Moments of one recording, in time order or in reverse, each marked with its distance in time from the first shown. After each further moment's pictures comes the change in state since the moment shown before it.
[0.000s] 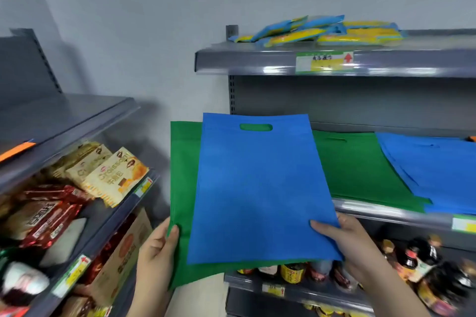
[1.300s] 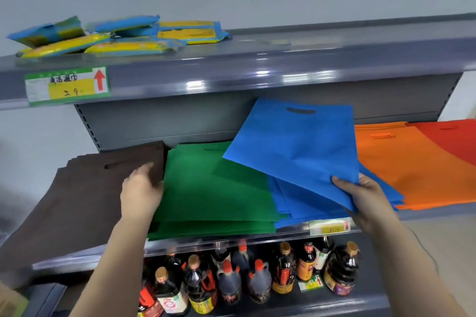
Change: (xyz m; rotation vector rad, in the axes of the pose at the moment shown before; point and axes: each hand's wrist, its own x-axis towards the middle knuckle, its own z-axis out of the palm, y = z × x) left_hand 0.099 0.014 0.347 0.939 -0.114 0.235; right_hand 0.052 -0.077 -0.344 0.211 0.337 -0.266
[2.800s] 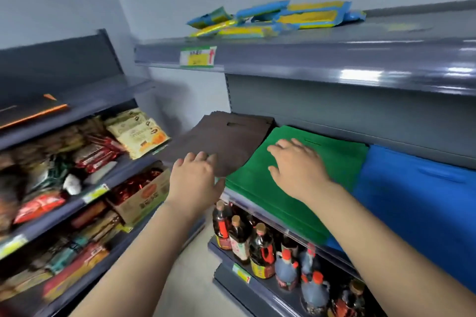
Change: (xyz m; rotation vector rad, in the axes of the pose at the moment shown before) left_hand -0.127 0.069 -0.035 0.877 0.140 -0.053; right_hand 0.023 -0.008 0.172 -1.477 -0.830 -0.963
